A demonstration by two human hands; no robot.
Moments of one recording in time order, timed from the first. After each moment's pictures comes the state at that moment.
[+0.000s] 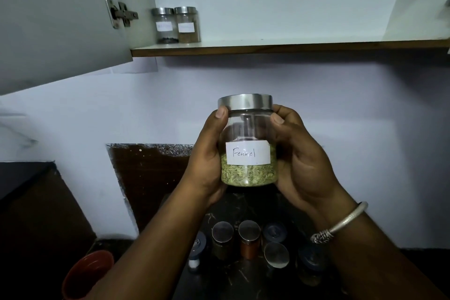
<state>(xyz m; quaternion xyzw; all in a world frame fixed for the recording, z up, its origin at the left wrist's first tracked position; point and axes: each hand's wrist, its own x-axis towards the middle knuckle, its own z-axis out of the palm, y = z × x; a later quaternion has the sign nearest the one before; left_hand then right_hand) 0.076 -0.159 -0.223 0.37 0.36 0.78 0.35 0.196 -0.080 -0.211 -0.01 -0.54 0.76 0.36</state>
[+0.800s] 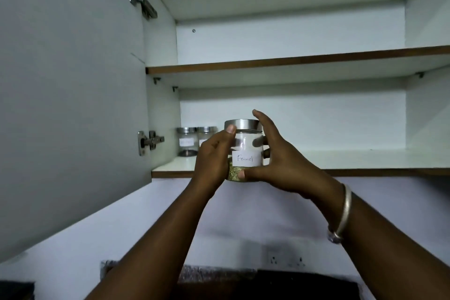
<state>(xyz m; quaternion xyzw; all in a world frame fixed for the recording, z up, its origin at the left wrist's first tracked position) -0.085 -0.050 -0.049 0.46 0.53 0.71 0.00 0.057 0.044 -0.036 -0.05 -0.88 0.30 0.38</state>
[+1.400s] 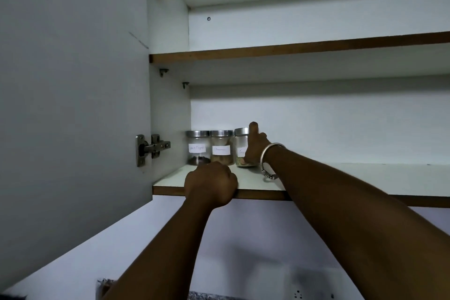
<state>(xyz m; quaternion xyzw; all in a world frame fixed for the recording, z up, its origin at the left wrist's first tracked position) -0.236 0.008 -0.080 0.41 0.84 0.23 -0.26 -0.207 0.185 -0.010 -0.26 -0.91 0.14 0.29</state>
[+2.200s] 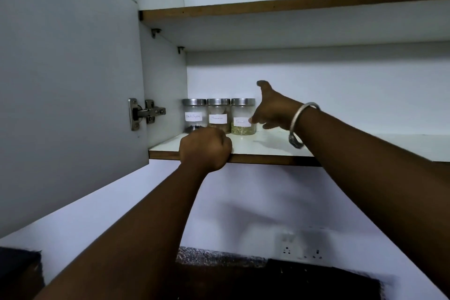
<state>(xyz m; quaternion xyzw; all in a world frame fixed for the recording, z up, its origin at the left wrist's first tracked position) -0.230 0.008 -0.085 0.39 0.82 0.27 -0.32 -0.115 0.141 0.017 -0.21 -0.88 0.32 0.28</state>
